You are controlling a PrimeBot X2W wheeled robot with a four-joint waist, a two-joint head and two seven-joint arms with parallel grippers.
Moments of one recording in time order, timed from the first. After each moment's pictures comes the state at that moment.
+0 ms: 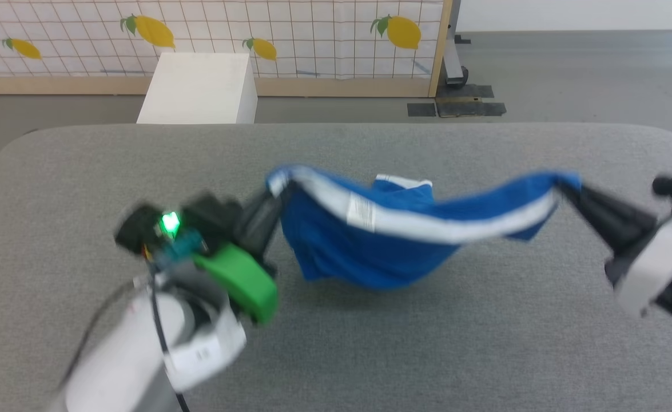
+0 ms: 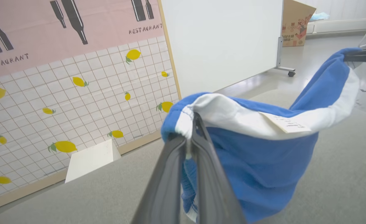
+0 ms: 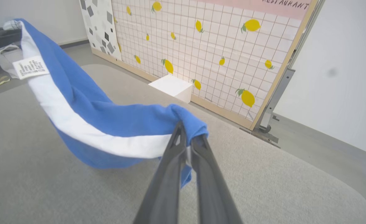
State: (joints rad) left arm -0.39 0.44 -0.59 -0.09 -0.44 0.03 0.05; right arm -0.43 -0.83 0.58 0.01 0.82 0.13 0.05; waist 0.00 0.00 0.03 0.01
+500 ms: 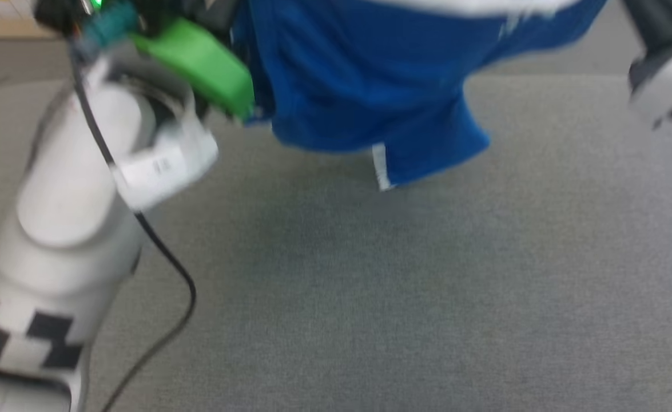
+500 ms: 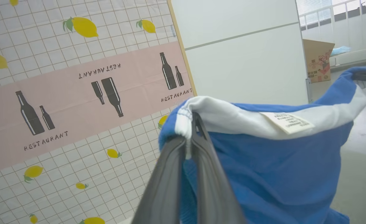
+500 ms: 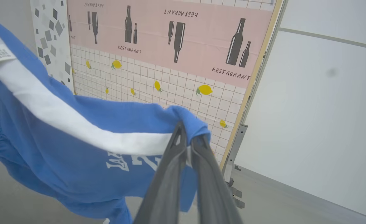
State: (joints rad) left arm -0.95 0.36 -0.51 0.18 -0.41 -0.05 -0.02; right arm -0.88 -0.59 0.41 0.24 0.64 0.13 0.08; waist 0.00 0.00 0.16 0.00
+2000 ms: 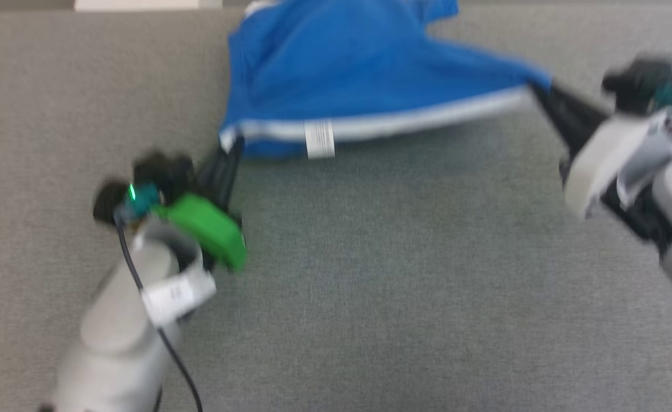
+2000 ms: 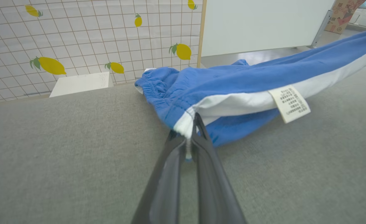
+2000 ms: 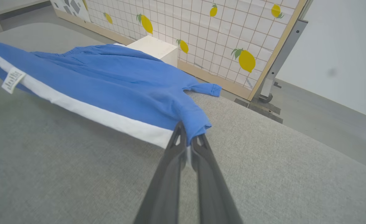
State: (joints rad) left arm -0.62 0.31 -0.48 0.48 -0.47 -0.11 -0.26; right arm -0.86 -0.57 0.73 0.49 0.69 0.13 -0.05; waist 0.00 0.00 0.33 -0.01
